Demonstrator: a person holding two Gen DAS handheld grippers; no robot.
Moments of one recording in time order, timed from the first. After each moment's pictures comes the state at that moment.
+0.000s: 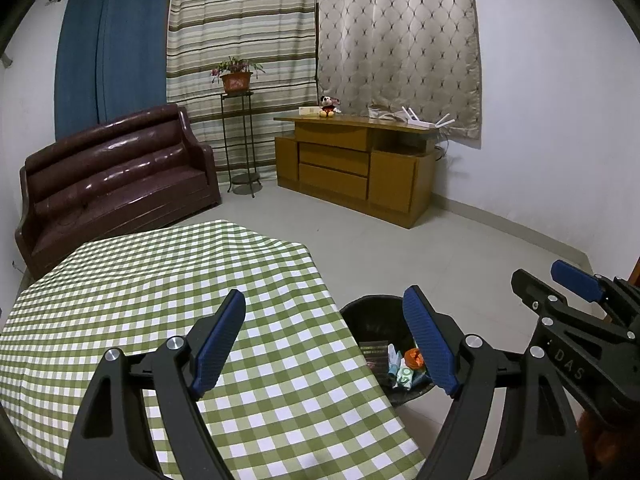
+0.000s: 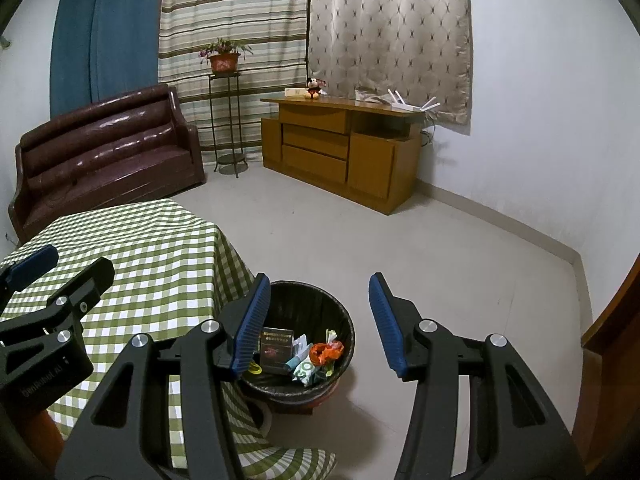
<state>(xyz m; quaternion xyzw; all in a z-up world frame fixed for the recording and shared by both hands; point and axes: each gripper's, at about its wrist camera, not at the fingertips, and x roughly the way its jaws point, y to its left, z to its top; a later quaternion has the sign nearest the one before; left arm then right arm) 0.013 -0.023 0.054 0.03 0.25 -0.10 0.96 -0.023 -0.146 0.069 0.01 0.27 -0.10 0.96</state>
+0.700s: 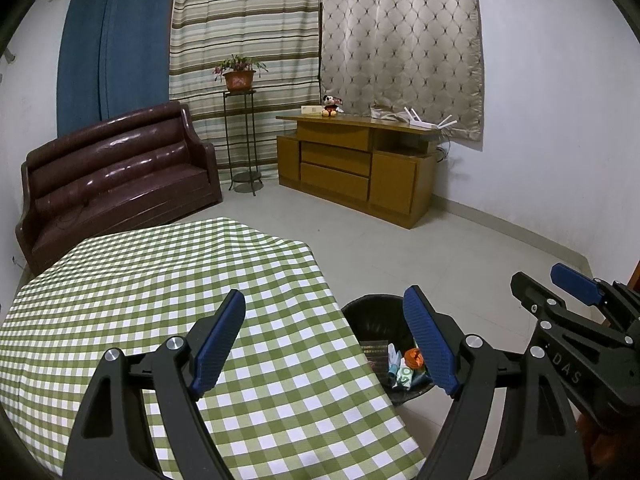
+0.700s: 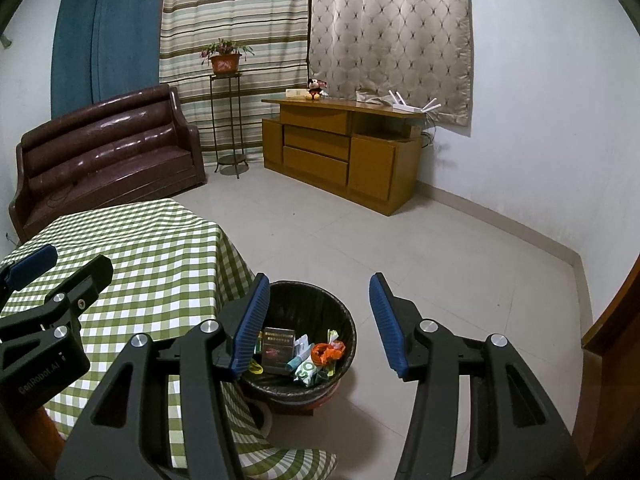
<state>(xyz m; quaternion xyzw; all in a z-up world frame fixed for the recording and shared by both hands) 0.008 -0.020 0.056 0.03 0.26 -0.10 0.96 -0.024 -0.144 0.070 0.01 0.27 -0.10 0.96</state>
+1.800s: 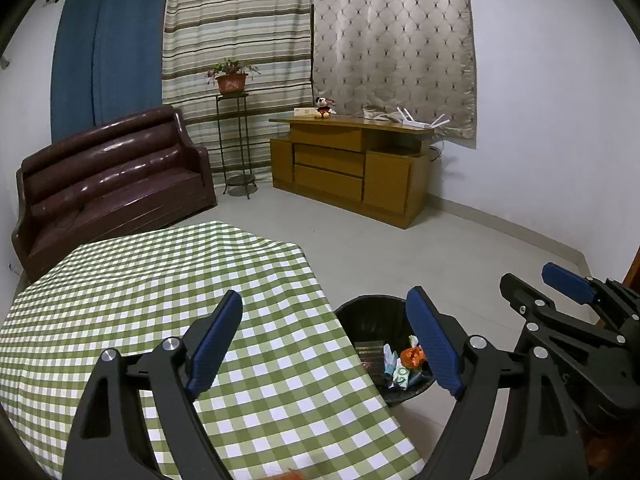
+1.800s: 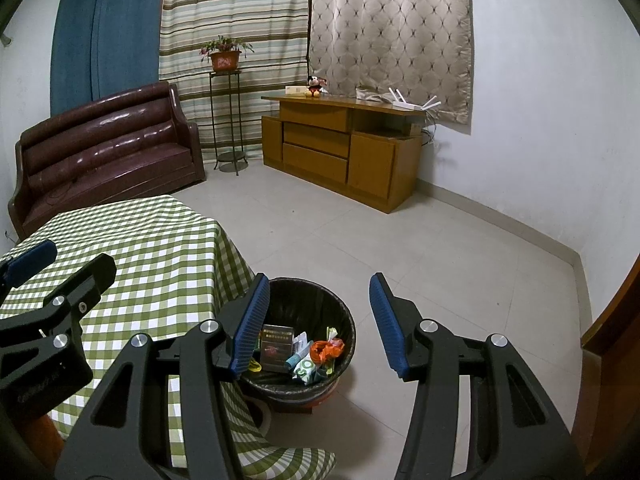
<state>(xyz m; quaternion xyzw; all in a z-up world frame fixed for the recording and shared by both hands) 0.010 -0.025 0.051 0.03 0.25 -0.11 0.96 -0.024 -0.142 0.070 0.01 0.27 -0.09 0.96</state>
